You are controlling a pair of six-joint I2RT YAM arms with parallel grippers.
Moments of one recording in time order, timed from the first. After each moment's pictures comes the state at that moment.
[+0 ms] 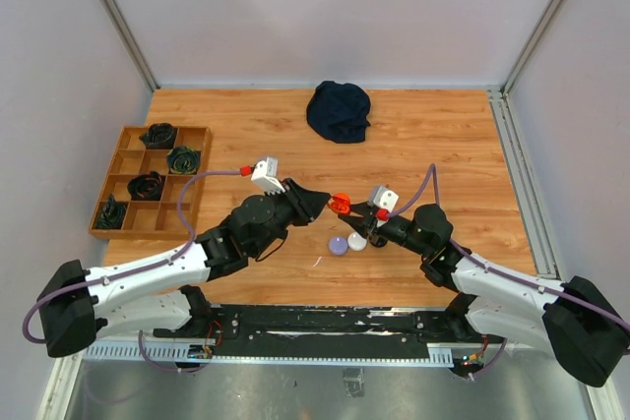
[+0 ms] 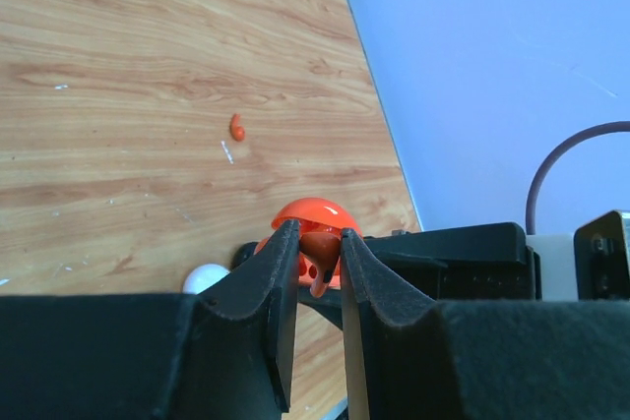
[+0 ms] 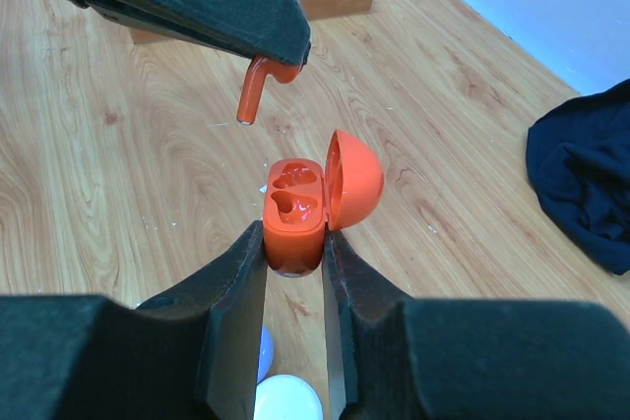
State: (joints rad) left arm -1.01 1.01 0.59 0.28 -0.40 -0.90; right arm 0.74 1.00 0.28 0.70 -0.34 -0.18
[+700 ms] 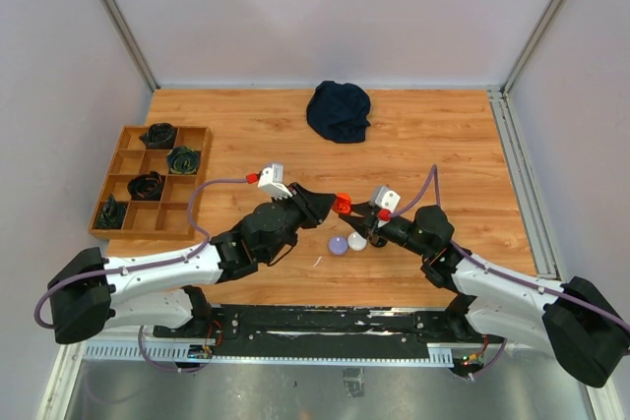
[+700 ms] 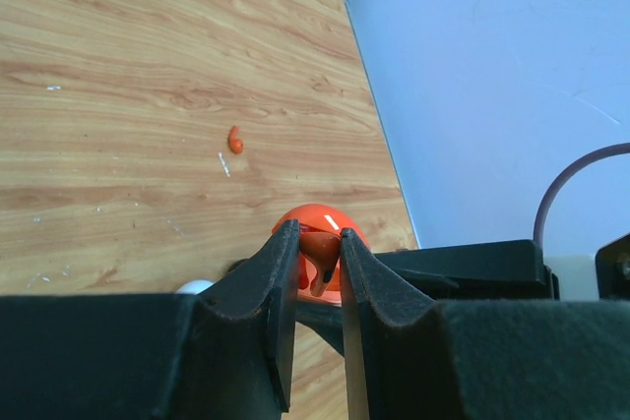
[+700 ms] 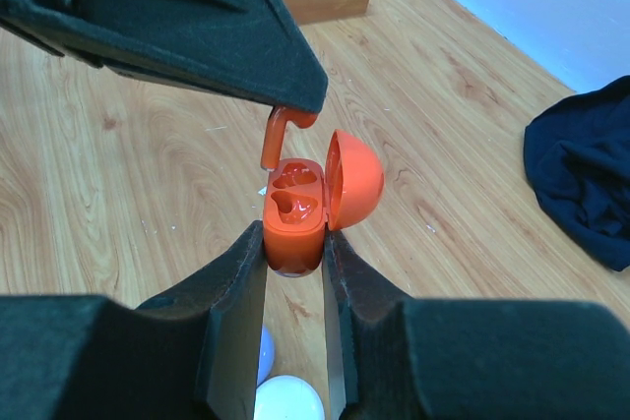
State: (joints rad) left arm -1.08 1.10 0.56 0.43 -0.53 -0.93; right arm 0.74 1.00 0.27 0.73 -0.33 -0.16
